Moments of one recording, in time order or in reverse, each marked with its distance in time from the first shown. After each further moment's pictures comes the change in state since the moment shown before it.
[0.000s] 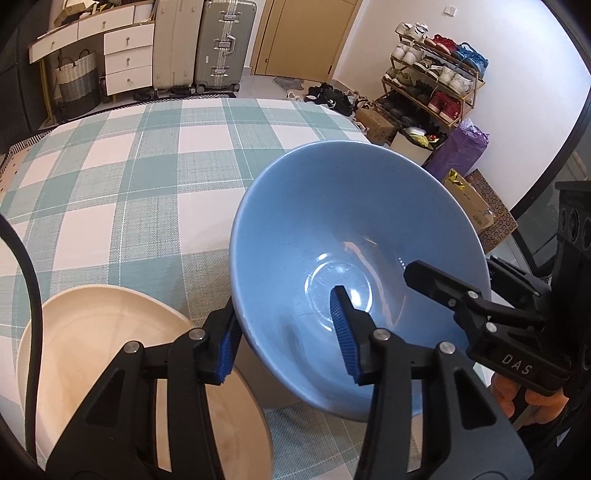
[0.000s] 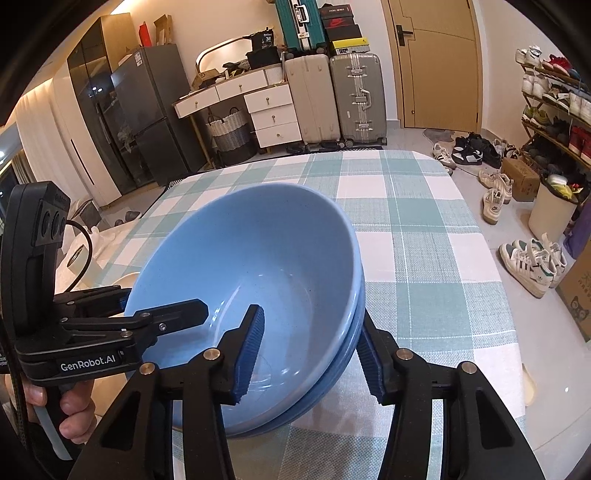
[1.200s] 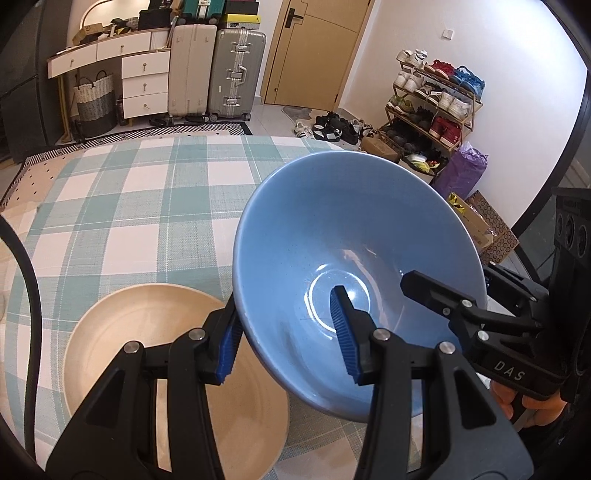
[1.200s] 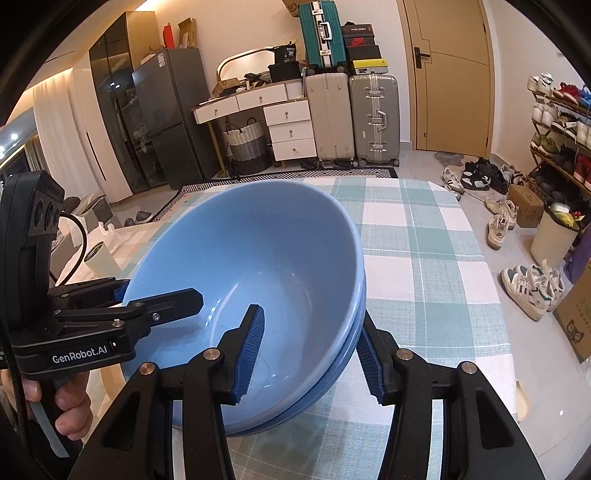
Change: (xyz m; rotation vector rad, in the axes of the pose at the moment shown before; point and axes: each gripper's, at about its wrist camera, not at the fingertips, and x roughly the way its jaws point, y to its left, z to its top) left arm -0.090 0.004 -0.020 -0.006 -0.128 0.036; right arm -0.038 0.040 0.002 -0.076 -0.063 0.017
